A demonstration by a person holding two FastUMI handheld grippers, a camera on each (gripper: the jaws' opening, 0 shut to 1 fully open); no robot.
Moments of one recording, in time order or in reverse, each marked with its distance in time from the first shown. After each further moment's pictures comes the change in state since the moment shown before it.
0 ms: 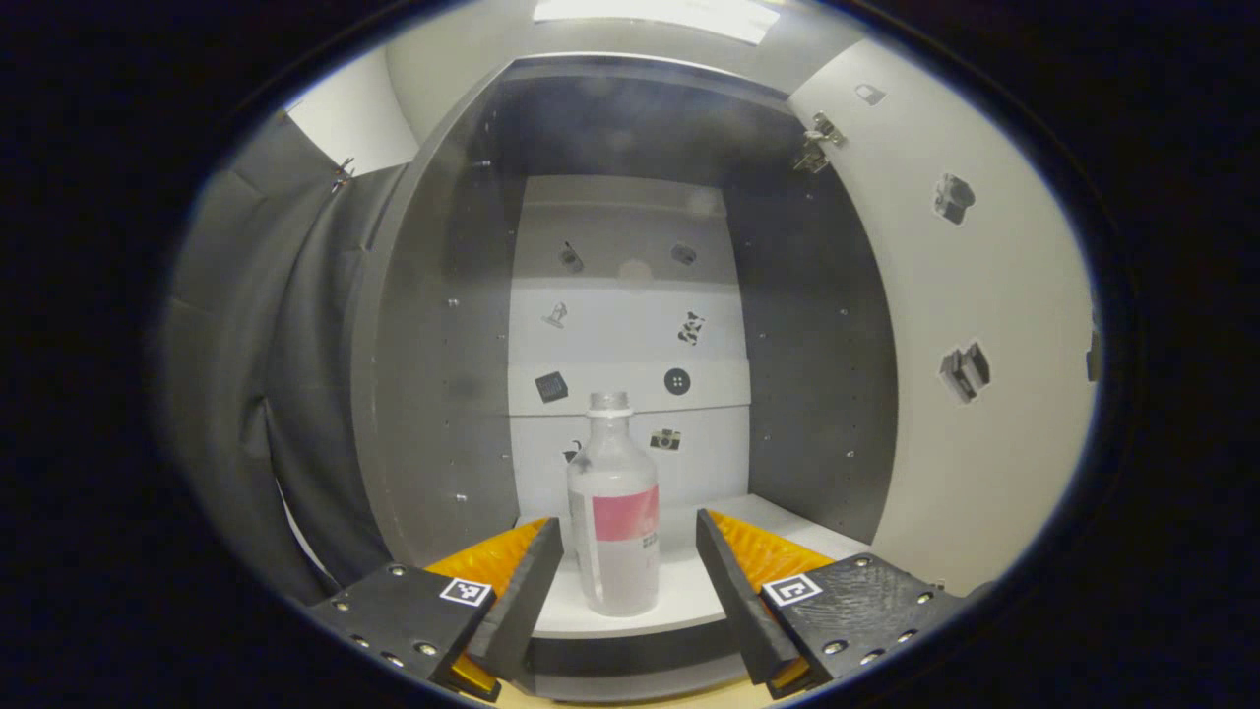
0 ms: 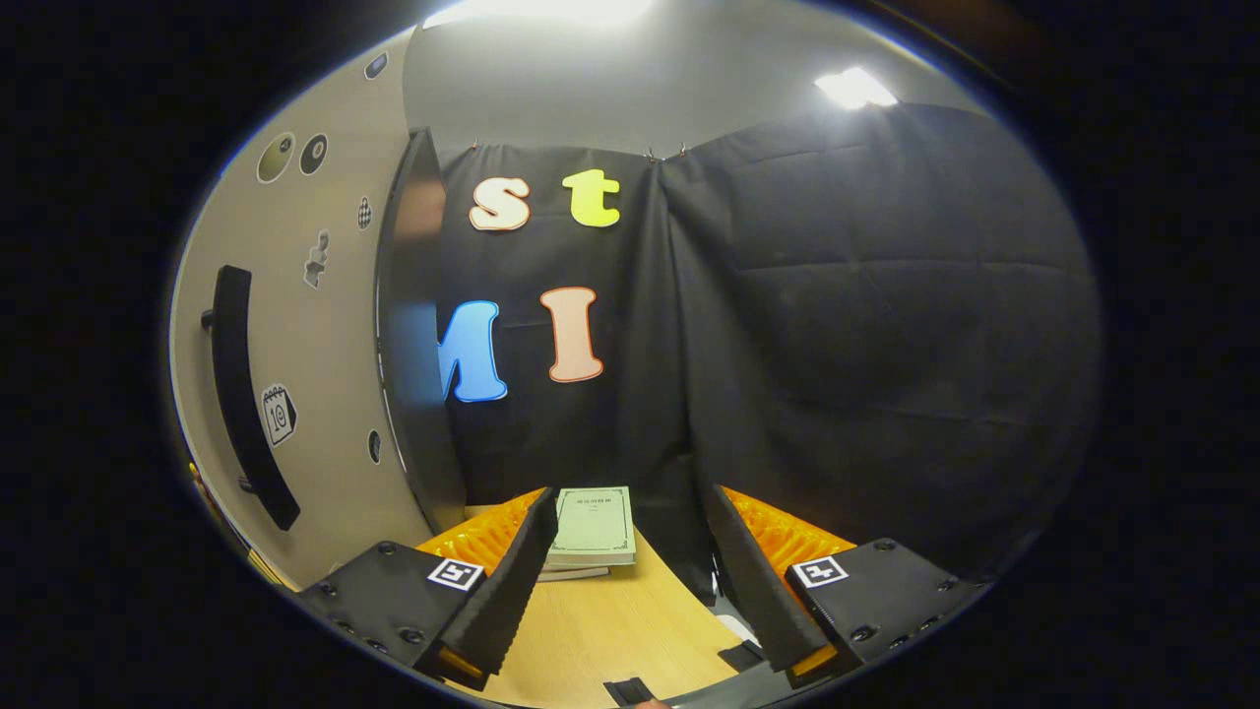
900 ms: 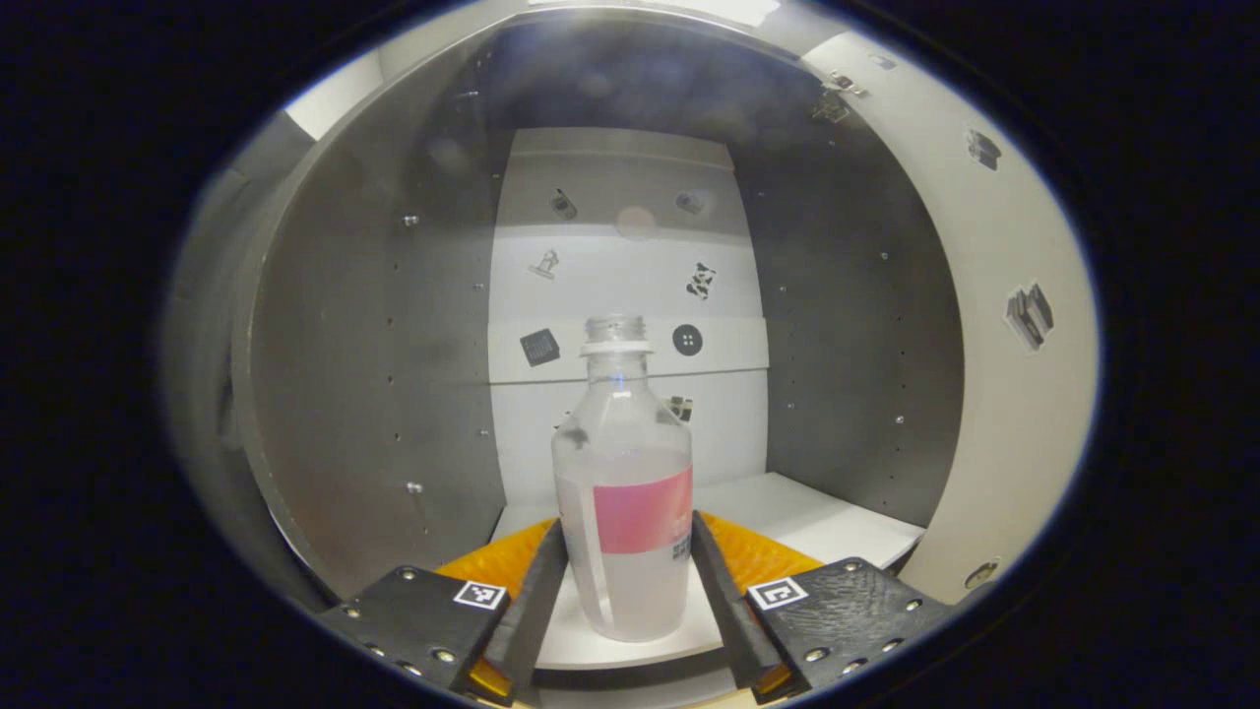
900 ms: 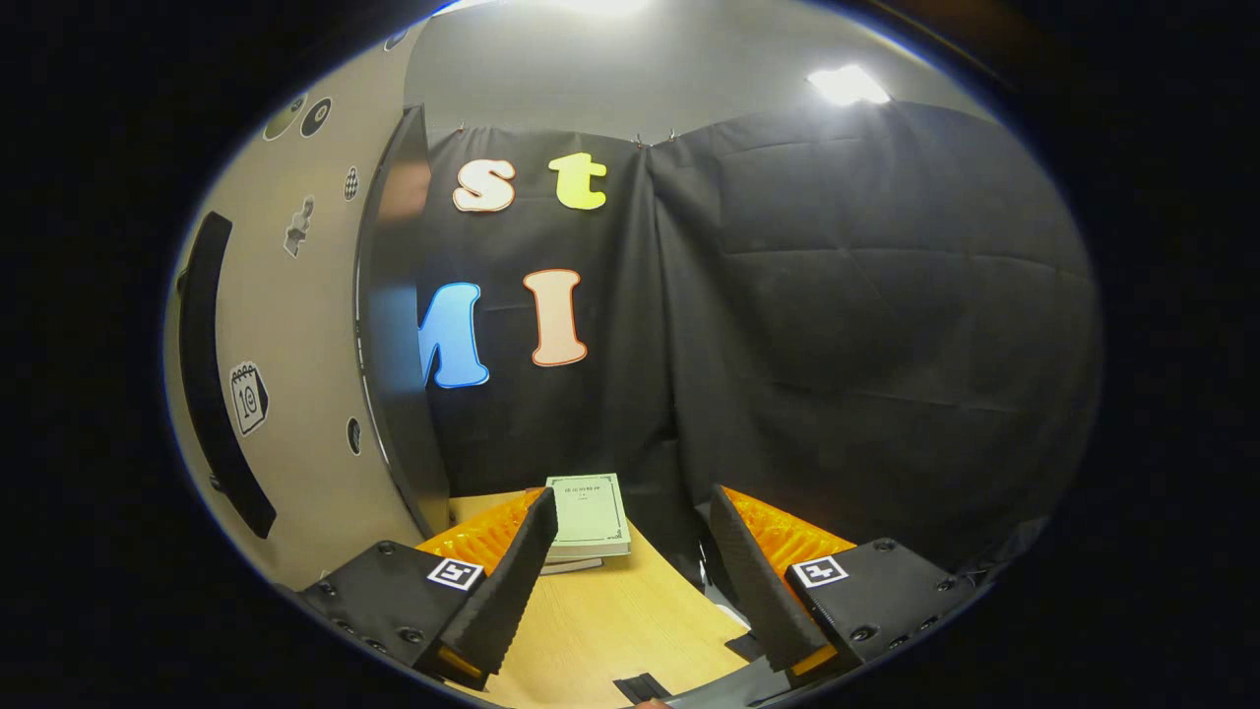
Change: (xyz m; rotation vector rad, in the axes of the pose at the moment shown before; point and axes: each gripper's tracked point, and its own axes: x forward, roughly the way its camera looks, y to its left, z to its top) left arm 0.047 0.009 -0.035 -0.003 0.058 -0.025; right arm 0.009 0.013 -0.016 0.005 0.033 -0.057
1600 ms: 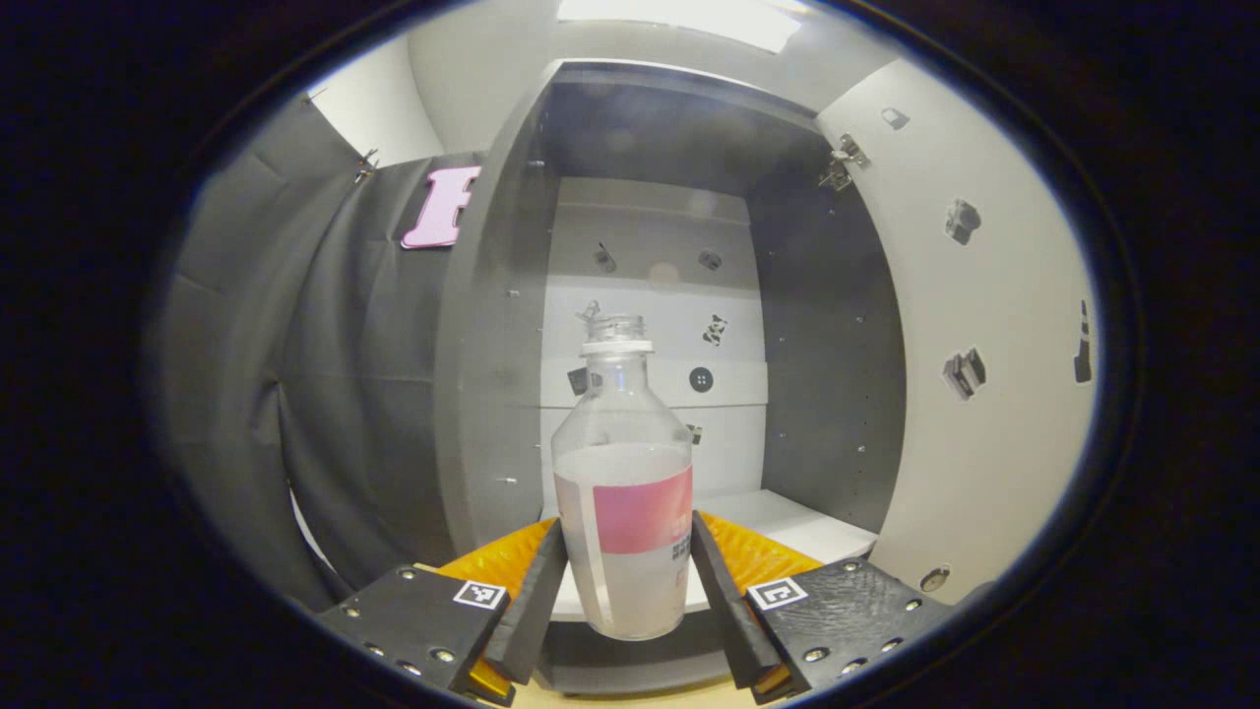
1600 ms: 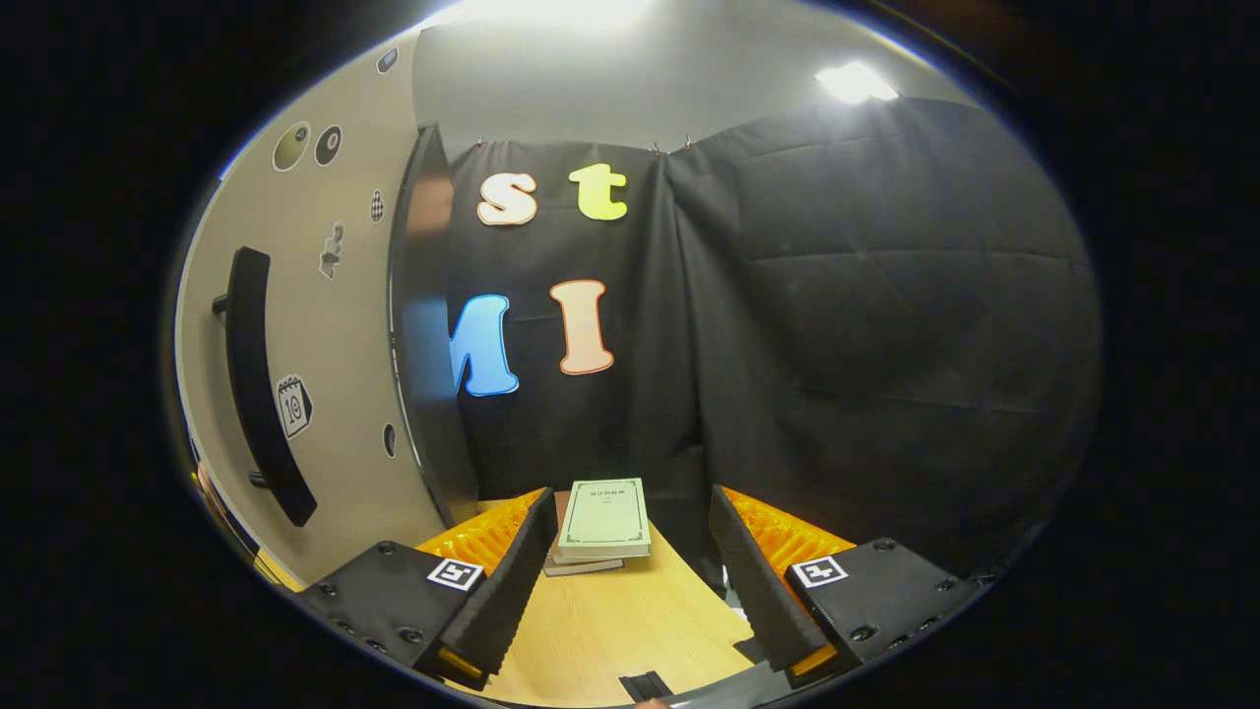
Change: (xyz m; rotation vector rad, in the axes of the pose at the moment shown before) left arm -0.102 0.022 0.028 -0.036 -0.077 0.067; right arm -0.020 0.002 0.007 0.013 -0.025 0.116
